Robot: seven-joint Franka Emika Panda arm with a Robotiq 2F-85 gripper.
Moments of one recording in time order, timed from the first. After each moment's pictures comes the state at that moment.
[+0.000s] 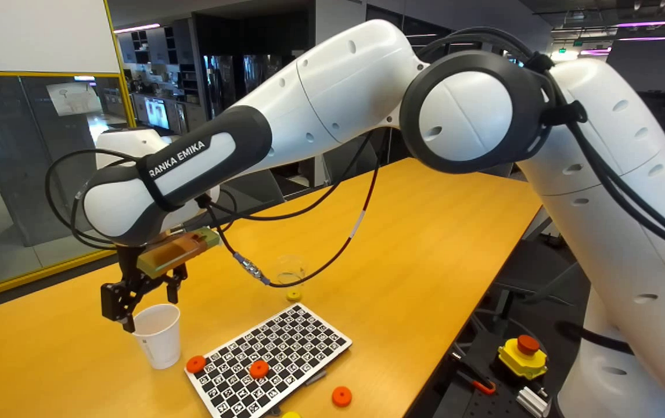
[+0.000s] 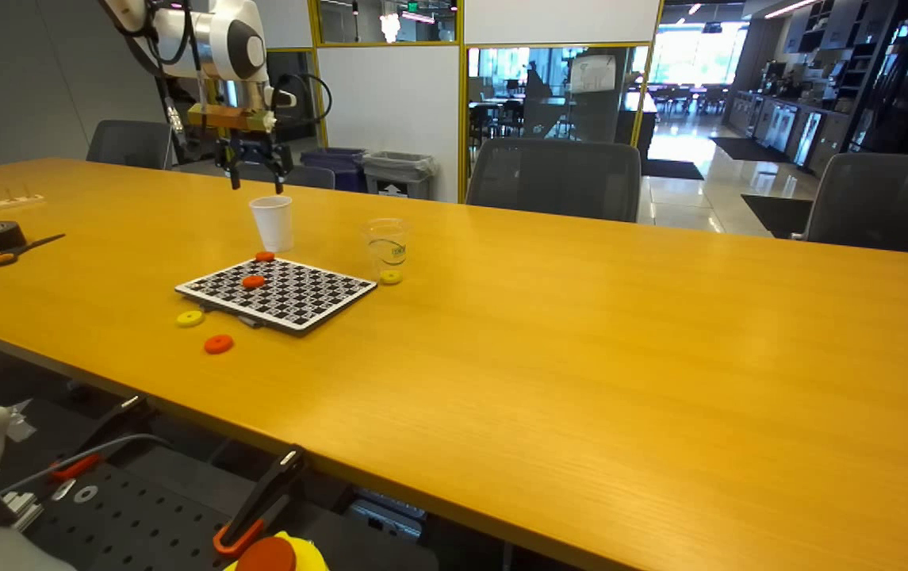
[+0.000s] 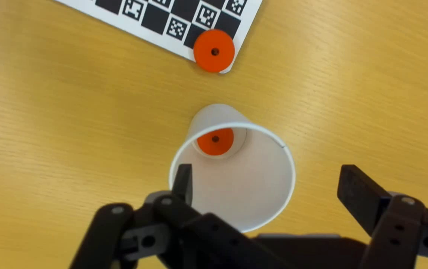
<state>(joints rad) 0.35 0.70 0.14 -1.42 -0.03 2.17 0.13</state>
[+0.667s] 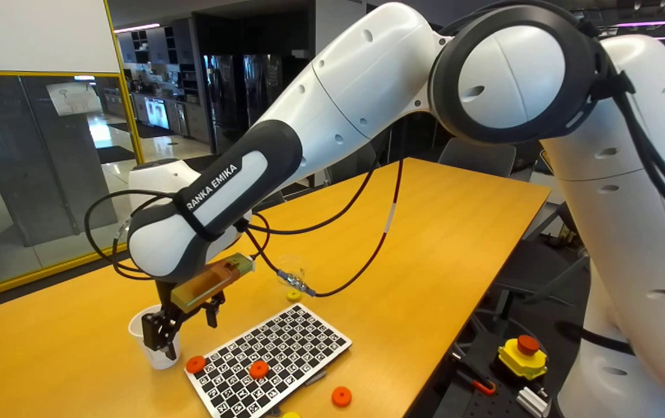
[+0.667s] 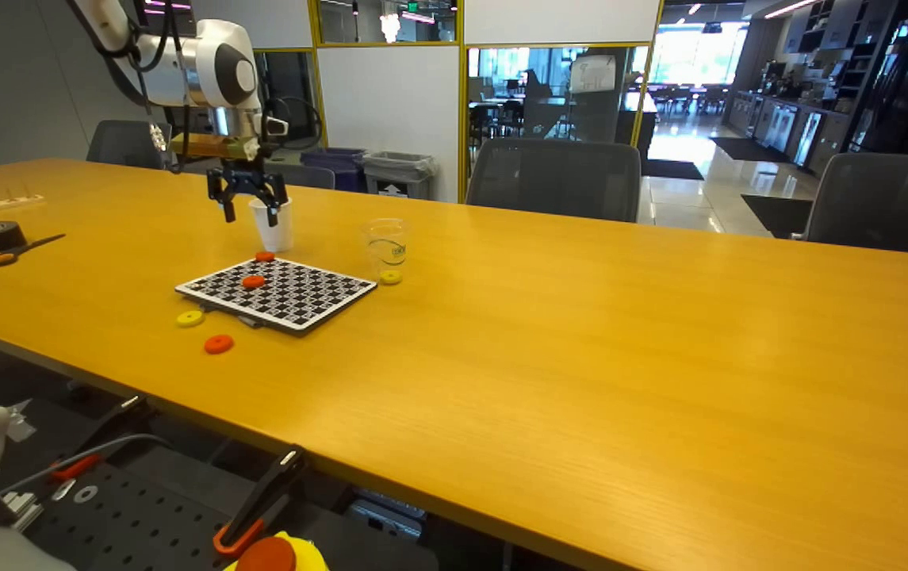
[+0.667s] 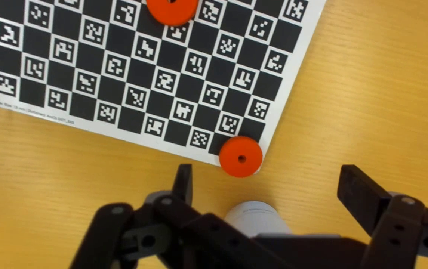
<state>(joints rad) 0.36 0.58 0.11 -1.72 -0.05 2.27 0.26</state>
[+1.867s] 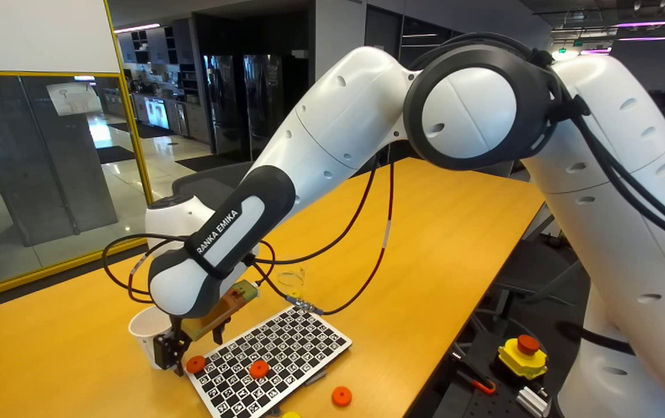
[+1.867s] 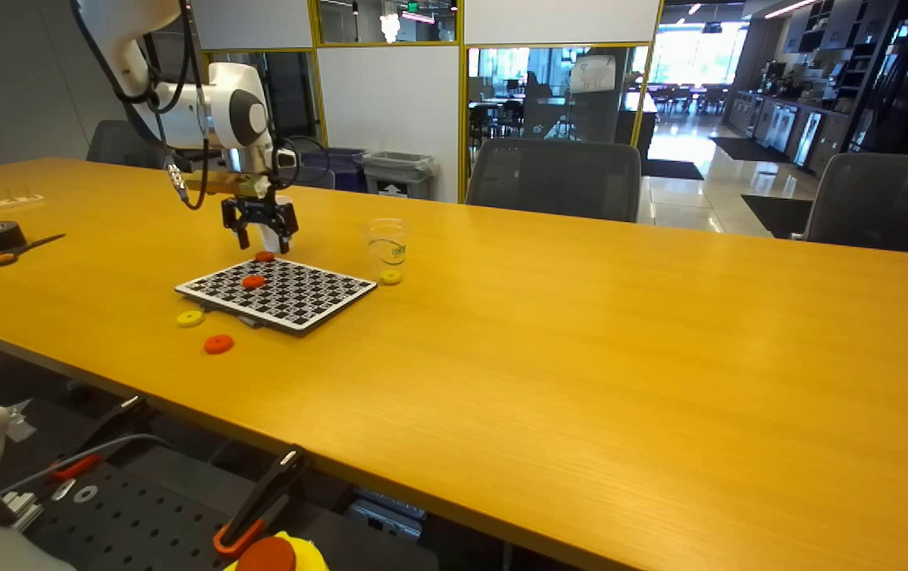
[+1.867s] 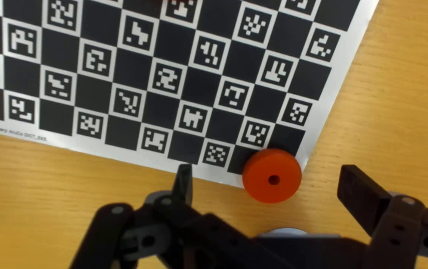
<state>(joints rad) 0.36 0.68 0.09 -1.74 -0.08 2.42 0.30</state>
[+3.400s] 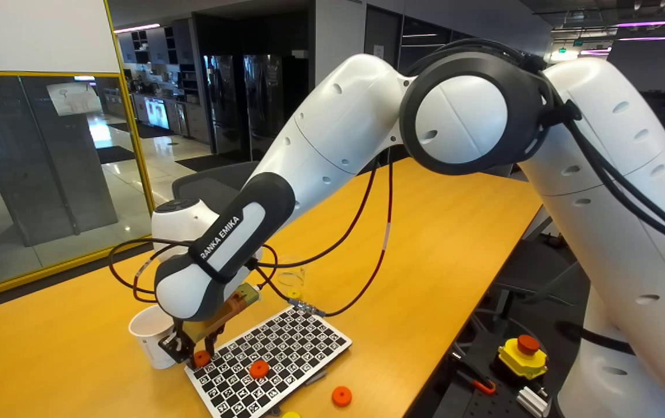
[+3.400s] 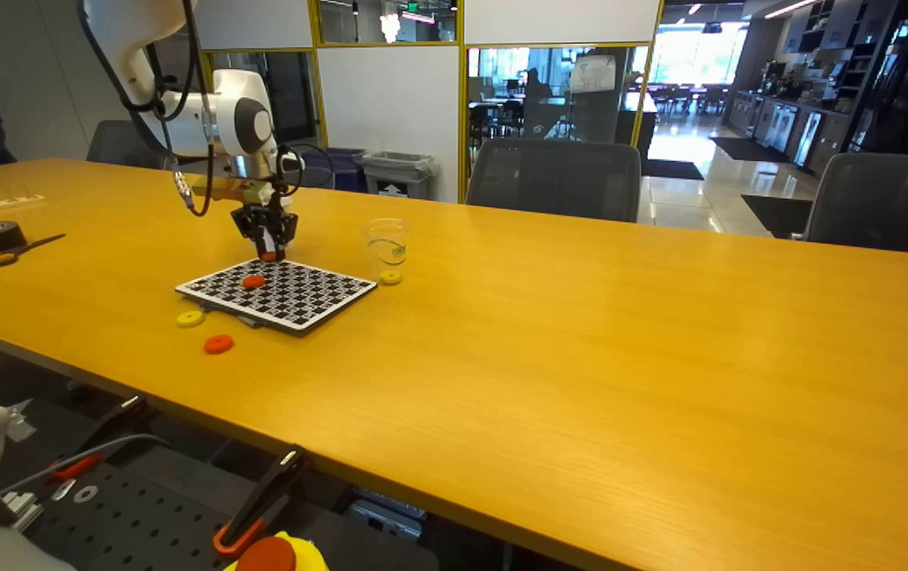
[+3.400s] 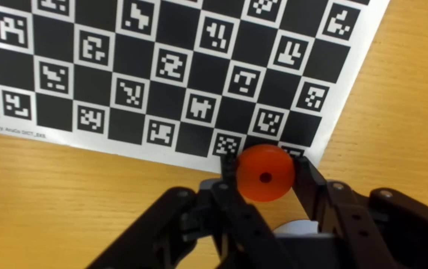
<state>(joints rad) 0.36 0.70 0.08 -1.74 -0.08 2.48 0.33</state>
